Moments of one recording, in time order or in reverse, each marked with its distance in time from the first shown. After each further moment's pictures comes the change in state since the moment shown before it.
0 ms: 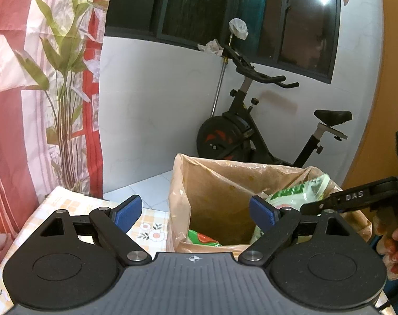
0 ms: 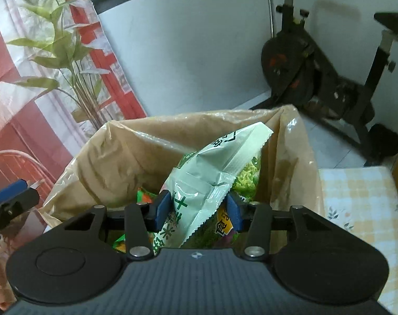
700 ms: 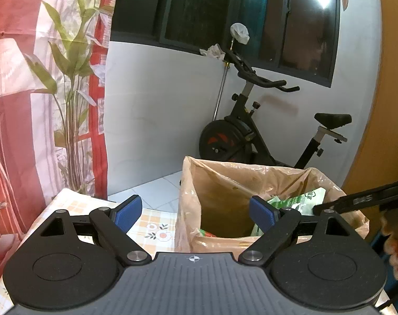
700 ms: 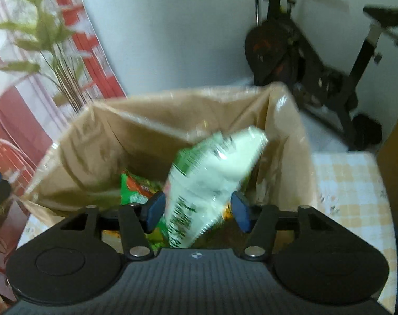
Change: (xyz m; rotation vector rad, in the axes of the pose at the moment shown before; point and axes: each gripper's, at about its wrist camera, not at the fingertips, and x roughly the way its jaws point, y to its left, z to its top) left arm -0.023 0.010 -0.004 0.005 -0.022 0.007; right arm -0.006 0.011 -0.006 -0.014 0.023 -0.105
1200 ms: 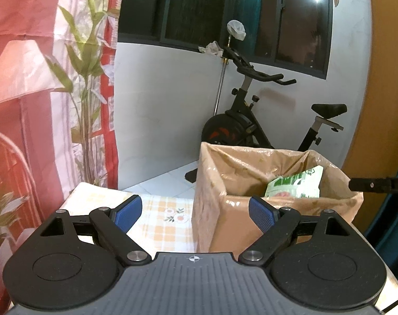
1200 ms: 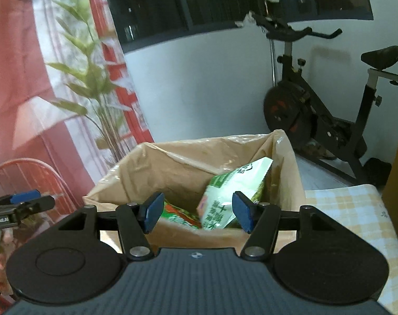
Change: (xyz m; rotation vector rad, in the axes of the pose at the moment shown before) left arm -0.053 0.031 -0.022 0.038 0.018 0.003; right arm -0.084 0.013 -0.067 -0.018 -0.310 0.122
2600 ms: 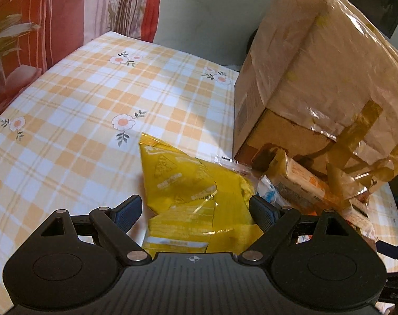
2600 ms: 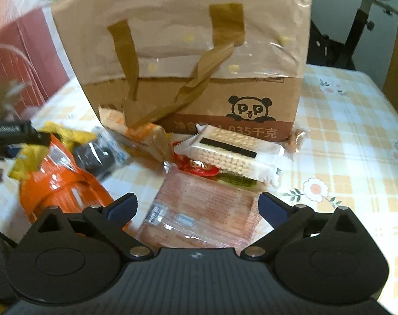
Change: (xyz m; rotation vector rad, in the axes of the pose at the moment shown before) left arm 0.083 0.031 -0.142 -0.261 0.433 0.095; right arm 0.042 -0.002 -0.189 -0.057 0.352 -0.143
